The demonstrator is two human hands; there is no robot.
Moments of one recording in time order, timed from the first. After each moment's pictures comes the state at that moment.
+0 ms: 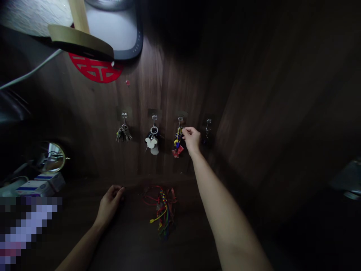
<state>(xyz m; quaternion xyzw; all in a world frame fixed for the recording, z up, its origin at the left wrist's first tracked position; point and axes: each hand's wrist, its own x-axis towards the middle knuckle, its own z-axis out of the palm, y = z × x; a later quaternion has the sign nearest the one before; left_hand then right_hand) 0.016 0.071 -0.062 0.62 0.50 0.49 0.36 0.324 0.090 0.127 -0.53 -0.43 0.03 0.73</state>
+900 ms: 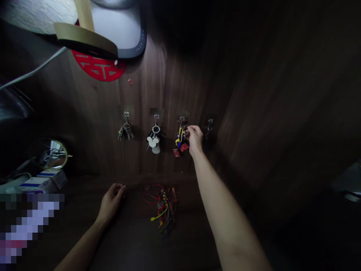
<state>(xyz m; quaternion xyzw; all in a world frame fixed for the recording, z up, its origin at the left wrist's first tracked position) 0.015 0.069 -0.059 0.62 0.51 0.48 0.36 0.319 0.087 0.132 -0.46 -0.39 0.13 0.79</state>
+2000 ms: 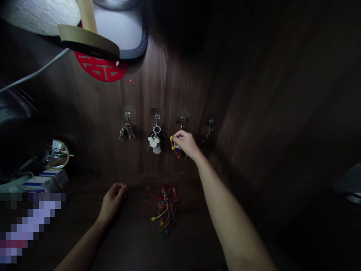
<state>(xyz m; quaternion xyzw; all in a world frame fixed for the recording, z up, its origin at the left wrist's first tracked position) 0.016 0.071 -0.062 0.60 0.49 0.50 0.39 0.293 0.062 0.128 -0.56 -0.60 0.14 0.56</state>
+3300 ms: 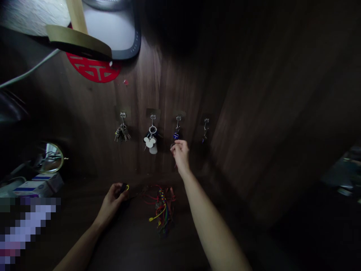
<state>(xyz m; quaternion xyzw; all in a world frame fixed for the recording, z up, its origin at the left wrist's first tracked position) 0.024 0.073 -0.067 0.58 0.40 0.52 0.47 0.272 0.057 0.083 -0.49 -0.41 0.16 0.75</state>
